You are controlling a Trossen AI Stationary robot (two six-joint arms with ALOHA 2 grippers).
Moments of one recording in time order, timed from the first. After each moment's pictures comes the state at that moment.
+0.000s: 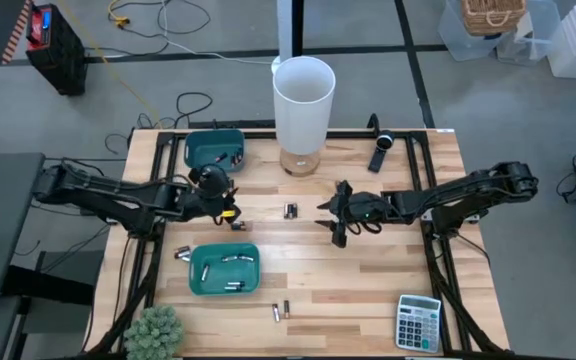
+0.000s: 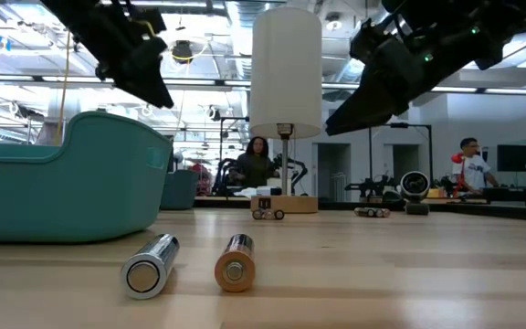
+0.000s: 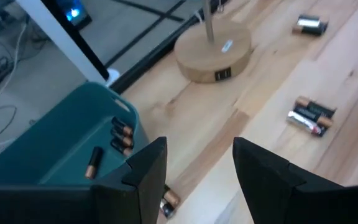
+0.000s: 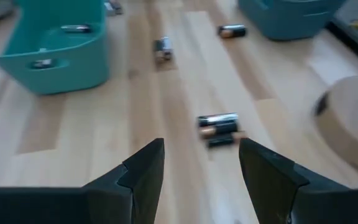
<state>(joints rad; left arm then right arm) -0.08 1.09 0.78 -0.50 -0.79 -0.42 0.06 1.33 0.61 0.19 0.21 0.12</state>
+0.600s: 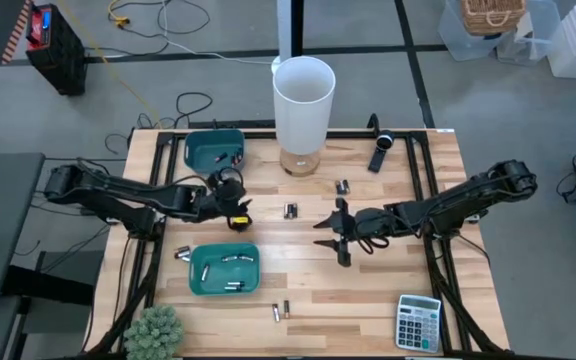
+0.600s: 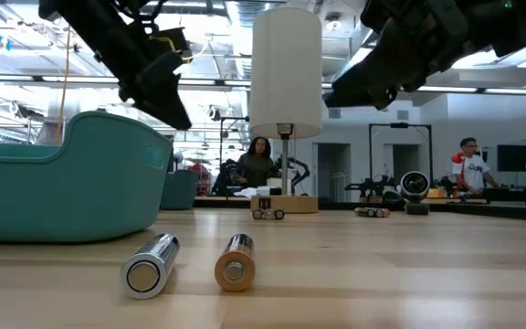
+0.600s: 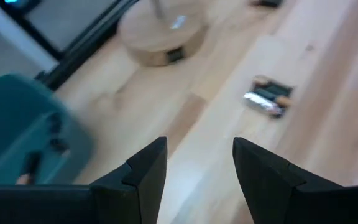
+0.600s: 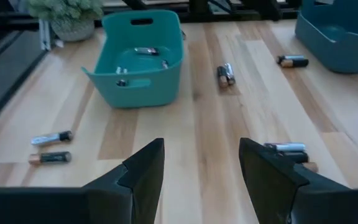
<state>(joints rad) -0.05 1.24 0.78 -0.34 -0.61 -0.37 0.21 1.33 0.61 0.30 0.21 0.14</state>
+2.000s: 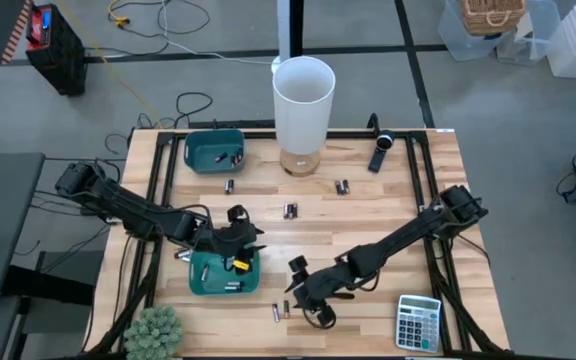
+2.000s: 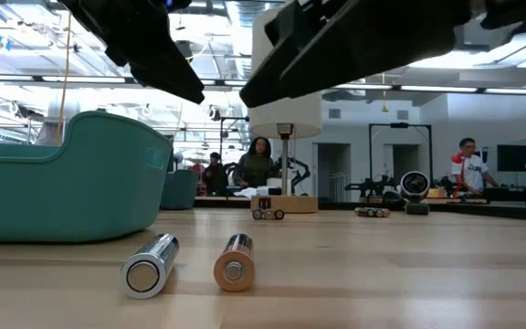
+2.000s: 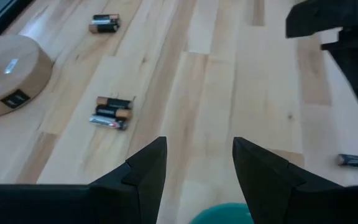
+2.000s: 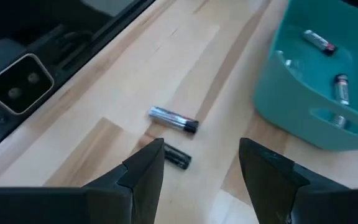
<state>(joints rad) -0.36 1.36 0.85 -0.17 -0.48 -0.31 0.47 1.89 1.20 0.00 0.08 -0.14</state>
